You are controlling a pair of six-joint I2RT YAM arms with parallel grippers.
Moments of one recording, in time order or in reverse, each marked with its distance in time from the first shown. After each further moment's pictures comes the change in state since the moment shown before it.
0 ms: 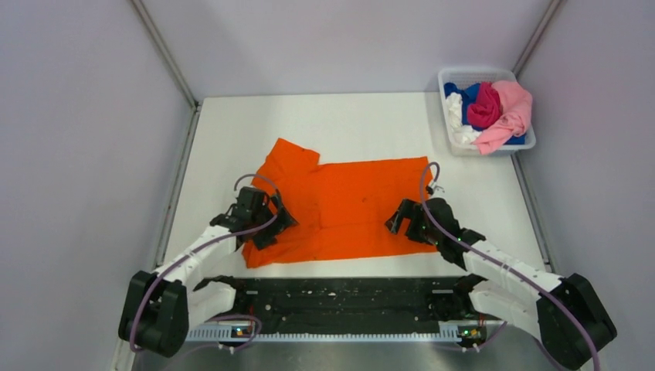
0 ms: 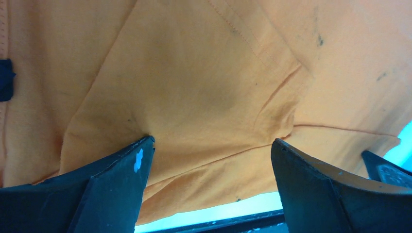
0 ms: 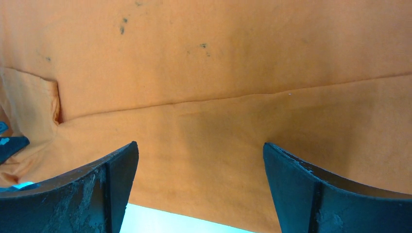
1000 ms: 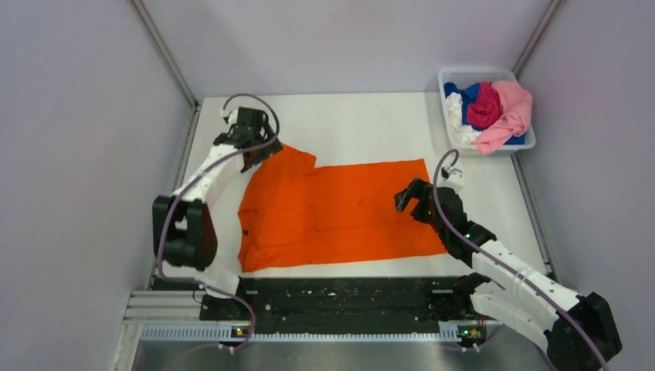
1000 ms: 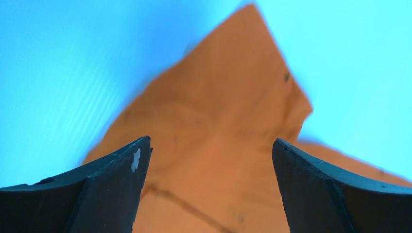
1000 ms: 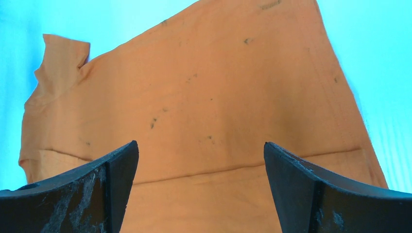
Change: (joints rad) left arm 0.103 0.434 0.732 -0.200 -0.381 0.213; right arm 0.012 -0.121 0.121 -0.036 0.249 -0.020
